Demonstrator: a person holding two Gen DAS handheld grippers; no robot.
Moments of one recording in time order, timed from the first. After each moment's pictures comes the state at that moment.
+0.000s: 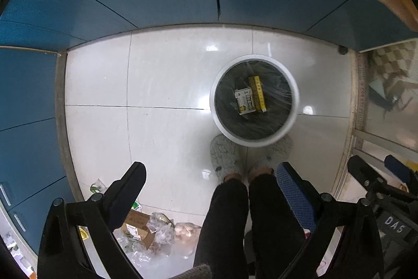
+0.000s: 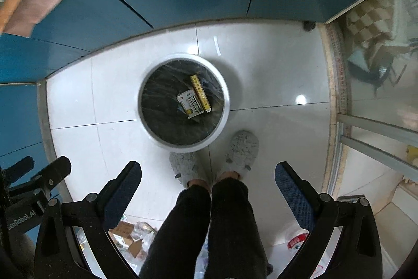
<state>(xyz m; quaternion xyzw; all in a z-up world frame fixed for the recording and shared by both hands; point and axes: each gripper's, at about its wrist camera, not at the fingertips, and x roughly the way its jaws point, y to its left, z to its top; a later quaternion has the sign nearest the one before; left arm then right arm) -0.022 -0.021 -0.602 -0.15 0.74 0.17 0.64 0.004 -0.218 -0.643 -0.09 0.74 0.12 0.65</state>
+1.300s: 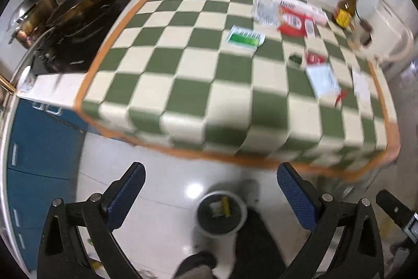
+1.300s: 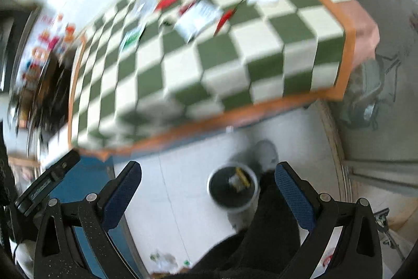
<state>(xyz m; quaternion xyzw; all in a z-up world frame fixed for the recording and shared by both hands) 0.167 0.043 -0.286 -0.17 0.54 0.23 0.79 0.166 -0.237 -0.266 0.09 0.62 0.14 0.77</state>
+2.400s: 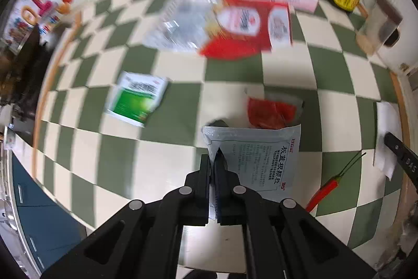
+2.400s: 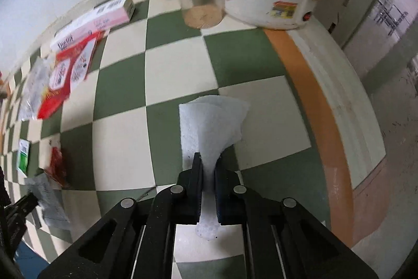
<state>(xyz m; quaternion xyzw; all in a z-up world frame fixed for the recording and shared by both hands) 0.397 -0.032 -0.330 -0.09 0.59 0.23 0.77 0.506 -0.249 -0.367 -0.02 0.57 0.07 0.82</state>
